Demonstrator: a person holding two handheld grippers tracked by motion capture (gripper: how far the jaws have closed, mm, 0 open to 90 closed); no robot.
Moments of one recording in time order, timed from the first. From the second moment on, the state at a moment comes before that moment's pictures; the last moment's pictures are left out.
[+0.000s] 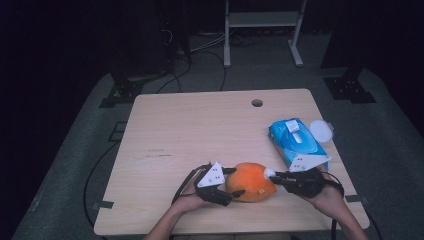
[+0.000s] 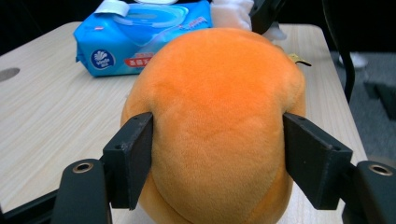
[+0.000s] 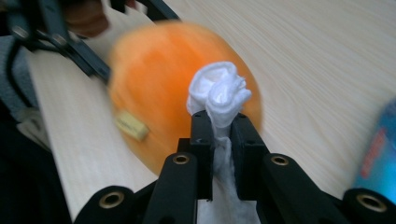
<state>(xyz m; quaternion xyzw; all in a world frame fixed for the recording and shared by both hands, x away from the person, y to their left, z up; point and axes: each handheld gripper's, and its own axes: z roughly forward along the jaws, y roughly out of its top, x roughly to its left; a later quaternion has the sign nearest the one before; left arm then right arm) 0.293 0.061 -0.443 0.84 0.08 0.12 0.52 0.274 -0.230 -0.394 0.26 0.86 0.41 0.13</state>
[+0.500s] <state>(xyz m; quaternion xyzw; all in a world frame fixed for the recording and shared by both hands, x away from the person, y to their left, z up) 0.299 0.059 -0.442 0.84 0.12 0.08 0.52 0.269 -0.223 -0.391 0.24 0.87 0.42 0.13</state>
